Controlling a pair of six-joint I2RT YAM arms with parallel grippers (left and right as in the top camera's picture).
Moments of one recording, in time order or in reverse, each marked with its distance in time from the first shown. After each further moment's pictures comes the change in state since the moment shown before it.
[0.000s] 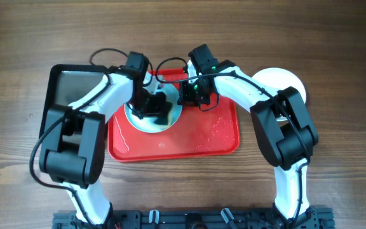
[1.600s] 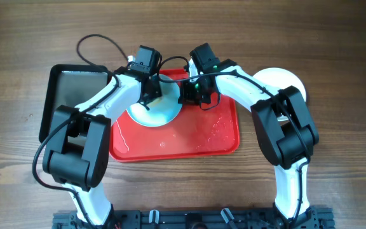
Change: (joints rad) left arm -0.058 -0.007 0.018 0.188 -0.683 -0.437; right arm -0.009 0.003 0.002 0.009 -0.010 0.008
